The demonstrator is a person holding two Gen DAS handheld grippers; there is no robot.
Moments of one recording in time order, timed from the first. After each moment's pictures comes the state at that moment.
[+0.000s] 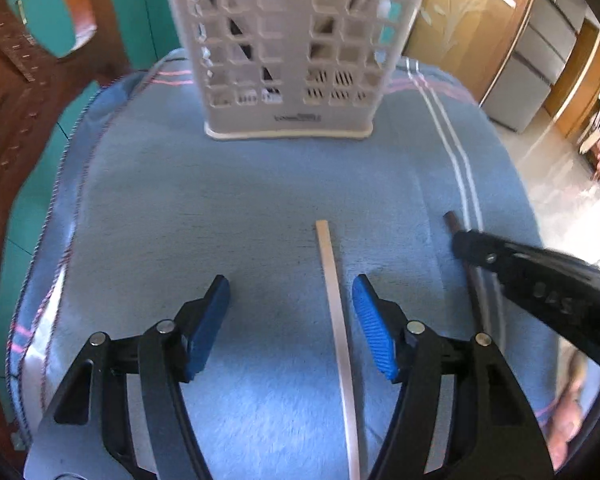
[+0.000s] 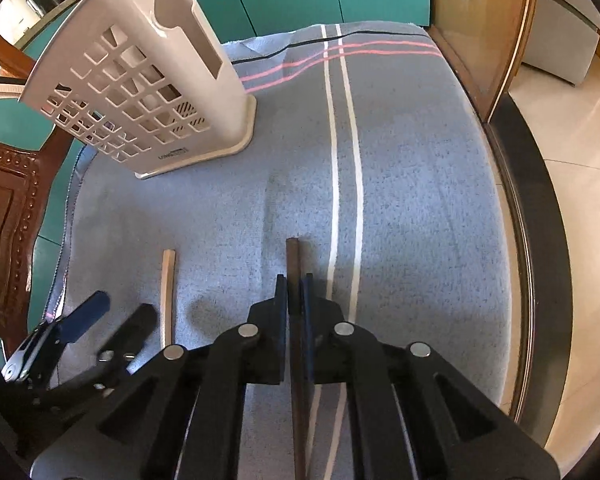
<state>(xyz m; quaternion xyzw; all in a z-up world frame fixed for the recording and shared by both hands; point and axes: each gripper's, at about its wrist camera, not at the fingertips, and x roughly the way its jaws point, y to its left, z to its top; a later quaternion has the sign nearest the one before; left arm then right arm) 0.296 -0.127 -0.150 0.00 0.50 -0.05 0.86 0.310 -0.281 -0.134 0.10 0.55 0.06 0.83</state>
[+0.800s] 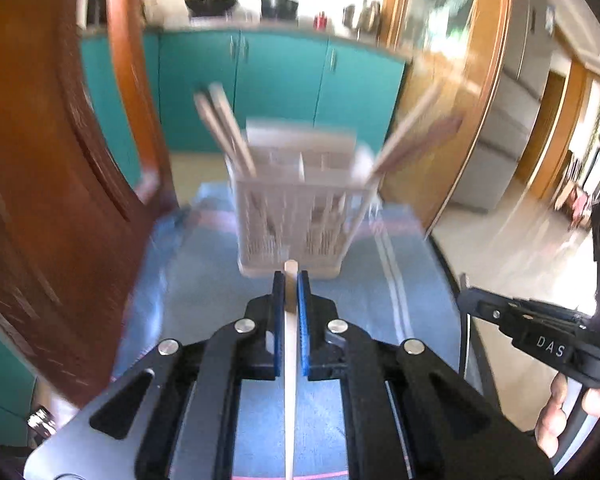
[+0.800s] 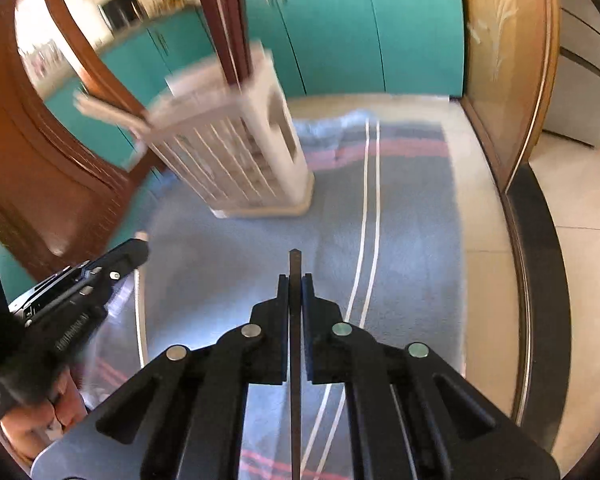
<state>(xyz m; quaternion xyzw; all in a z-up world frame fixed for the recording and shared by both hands) 0.240 -0.086 -0.010 -0.05 0.32 -0.07 0.94 0.246 -0.281 -0.039 0.10 0.42 0.14 0.89</state>
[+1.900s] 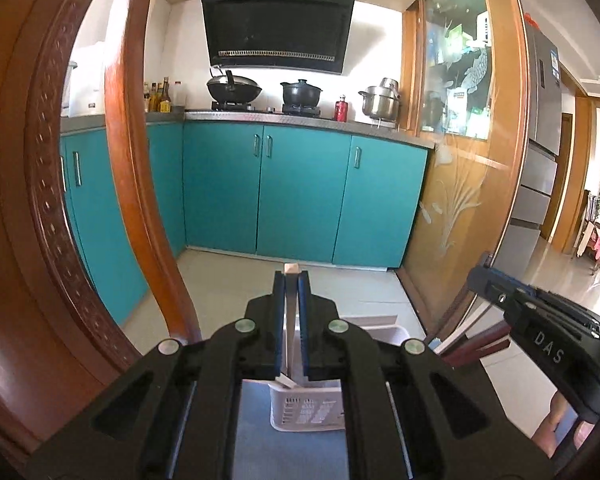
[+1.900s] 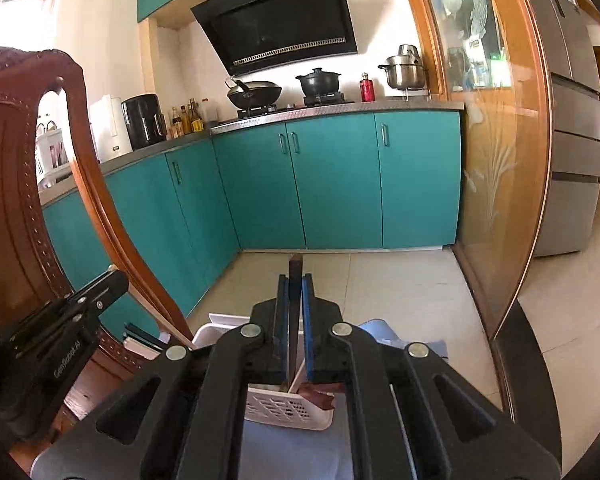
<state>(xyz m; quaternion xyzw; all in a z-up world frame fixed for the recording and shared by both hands) 0.331 -0.071 0.057 -0.05 0.19 -0.02 0.98 0.344 -0.242 0.068 0.06 0.21 0.10 0.97</state>
